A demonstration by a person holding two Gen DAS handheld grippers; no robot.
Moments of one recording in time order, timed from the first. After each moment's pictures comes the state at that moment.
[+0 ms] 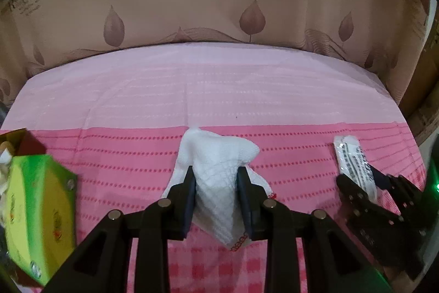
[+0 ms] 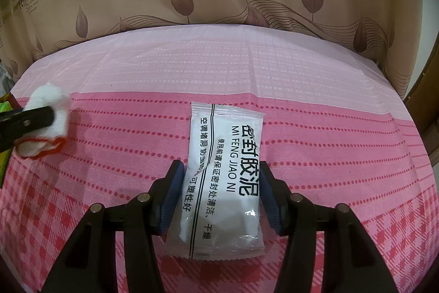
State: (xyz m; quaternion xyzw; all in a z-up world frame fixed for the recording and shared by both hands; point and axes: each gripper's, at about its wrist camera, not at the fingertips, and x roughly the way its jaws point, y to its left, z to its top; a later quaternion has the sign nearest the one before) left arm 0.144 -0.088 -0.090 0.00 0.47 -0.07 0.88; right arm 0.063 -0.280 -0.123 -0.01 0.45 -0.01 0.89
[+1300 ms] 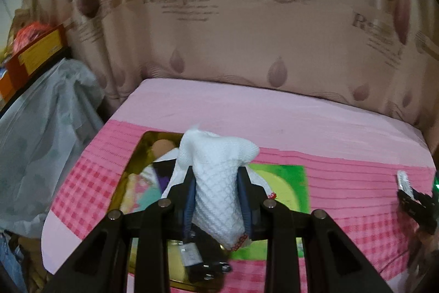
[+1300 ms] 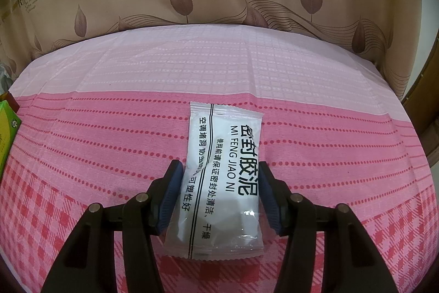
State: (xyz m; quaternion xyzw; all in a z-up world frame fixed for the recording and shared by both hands) left arm 0.068 0.170 0.009 -0.03 0.40 0.10 0.91; right arm 0.063 -0.282 -0.125 -0.01 0.45 -0.02 0.89
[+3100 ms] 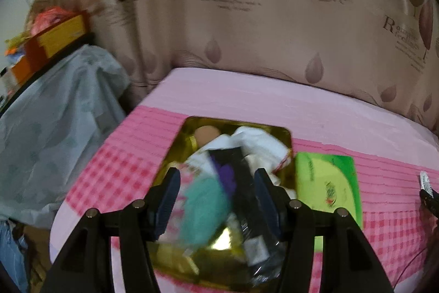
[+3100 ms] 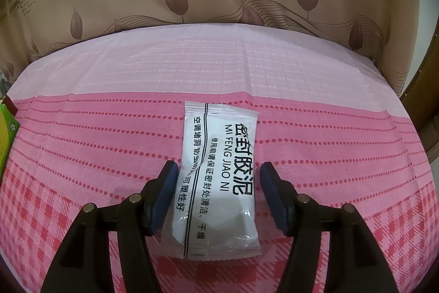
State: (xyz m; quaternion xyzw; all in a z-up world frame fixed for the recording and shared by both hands) left arm 0.049 0.216 -0.016 -0.03 0.39 0.15 0.91; right arm 0.065 -0.286 -0.123 -0.01 0.45 -0.02 0.89
